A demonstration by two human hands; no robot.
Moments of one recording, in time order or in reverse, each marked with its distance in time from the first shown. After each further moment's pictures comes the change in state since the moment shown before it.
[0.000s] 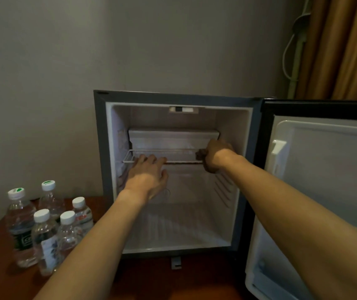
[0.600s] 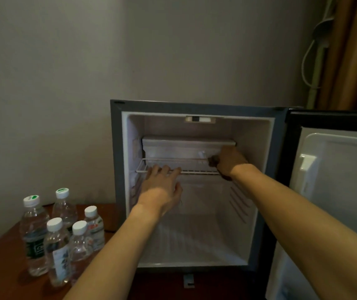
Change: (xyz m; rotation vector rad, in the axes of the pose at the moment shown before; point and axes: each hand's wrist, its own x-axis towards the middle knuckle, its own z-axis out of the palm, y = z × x) left_hand 0.004 -0.002 0.007 0.047 -0.006 0.014; right_hand 0.033 -0.006 0.011 0.053 0.036 -0.056
